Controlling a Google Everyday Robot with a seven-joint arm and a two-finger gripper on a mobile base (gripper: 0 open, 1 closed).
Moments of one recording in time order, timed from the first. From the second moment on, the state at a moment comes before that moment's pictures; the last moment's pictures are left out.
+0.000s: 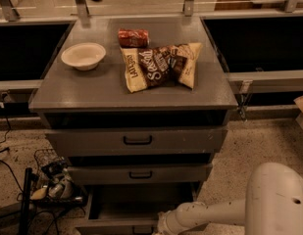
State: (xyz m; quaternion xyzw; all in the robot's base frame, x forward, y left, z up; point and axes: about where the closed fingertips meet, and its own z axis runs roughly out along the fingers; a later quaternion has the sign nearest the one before) arm 0.404 -0.011 0.195 -0.47 0.83 0.27 0.15
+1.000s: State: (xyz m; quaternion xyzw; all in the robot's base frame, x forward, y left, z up) arm 0.378 0.000 0.212 -0.51 0.80 0.30 0.14
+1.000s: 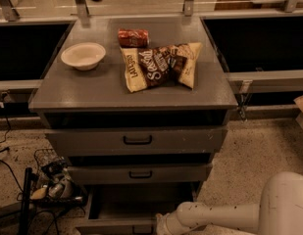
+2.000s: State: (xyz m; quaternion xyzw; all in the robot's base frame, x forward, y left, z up) arm 0.341 -0.005 0.224 -0.55 0.75 0.35 0.13
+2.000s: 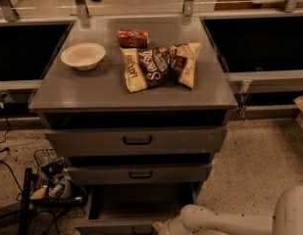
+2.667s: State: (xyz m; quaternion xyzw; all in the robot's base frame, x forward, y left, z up) arm 0.336 -0.027 0.248 -0.50 0.77 0.31 0.23
